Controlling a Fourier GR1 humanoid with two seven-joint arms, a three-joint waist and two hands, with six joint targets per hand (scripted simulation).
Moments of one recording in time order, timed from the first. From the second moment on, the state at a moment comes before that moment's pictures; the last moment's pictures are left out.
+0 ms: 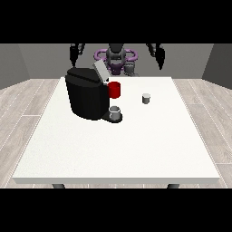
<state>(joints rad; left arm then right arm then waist) -0.02 0.09 0.05 -1.59 -0.01 -0.02 0.03 -0.02 -0.09 -0.02 -1.60 0.01 0.00 -0.03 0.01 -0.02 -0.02</state>
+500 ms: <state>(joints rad) -0.08 0.29 0.00 -1.54 -0.17 -0.14 -0.06 -0.04 -0.08 -0.01 -1.58 0.09 -0.07 -0.02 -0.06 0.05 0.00</state>
